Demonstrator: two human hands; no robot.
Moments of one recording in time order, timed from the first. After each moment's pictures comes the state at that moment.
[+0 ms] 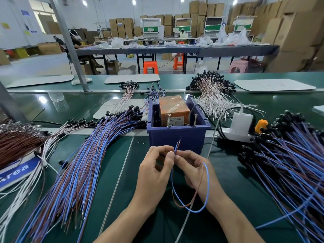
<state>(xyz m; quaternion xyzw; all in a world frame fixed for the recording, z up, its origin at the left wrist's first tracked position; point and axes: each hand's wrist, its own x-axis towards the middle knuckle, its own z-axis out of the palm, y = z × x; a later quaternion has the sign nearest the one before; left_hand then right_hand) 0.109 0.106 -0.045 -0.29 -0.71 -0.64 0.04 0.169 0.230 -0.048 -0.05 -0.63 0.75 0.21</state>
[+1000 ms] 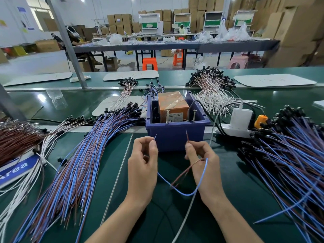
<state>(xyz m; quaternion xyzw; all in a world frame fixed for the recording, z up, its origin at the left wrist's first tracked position) 0.092 0.104 -0.053 -0.24 -0.68 -0.68 0.11 0.164 0.231 -0.056 -0.15 -0.65 0.64 0.38</state>
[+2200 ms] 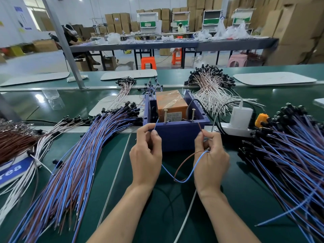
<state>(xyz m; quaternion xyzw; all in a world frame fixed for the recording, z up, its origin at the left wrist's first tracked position) 0.065 0.131 -0.055 -0.27 -0.72 -0.59 0.27 0.142 0.243 -0.060 -0.28 -0.71 0.33 0.56</state>
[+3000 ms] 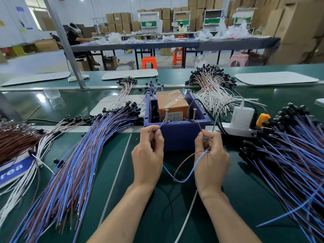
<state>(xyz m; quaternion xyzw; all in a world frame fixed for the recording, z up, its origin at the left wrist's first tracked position) 0.064 0.132 -0.056 -0.29 -0.72 -0.57 0.25 0.145 0.241 -0.057 -0.28 -0.71 0.34 0.55</state>
